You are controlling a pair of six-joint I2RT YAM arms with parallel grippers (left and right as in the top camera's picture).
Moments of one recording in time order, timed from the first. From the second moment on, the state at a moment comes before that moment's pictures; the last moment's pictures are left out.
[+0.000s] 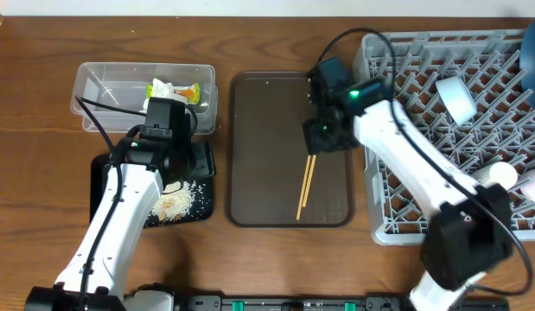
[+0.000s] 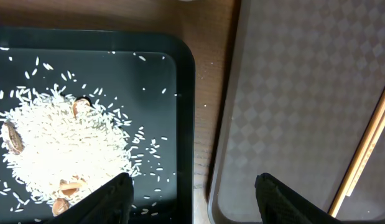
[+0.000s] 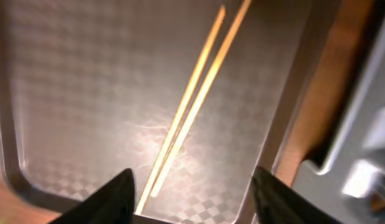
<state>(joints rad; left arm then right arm) -0.12 1.38 1.00 -0.86 0.13 -0.31 0.50 1.87 1.54 -1.07 -0.04 0.35</state>
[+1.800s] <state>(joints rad) -0.12 1.38 1.00 -0.86 0.13 -0.31 0.47 2.06 1.43 -0.98 -0.07 0.50</state>
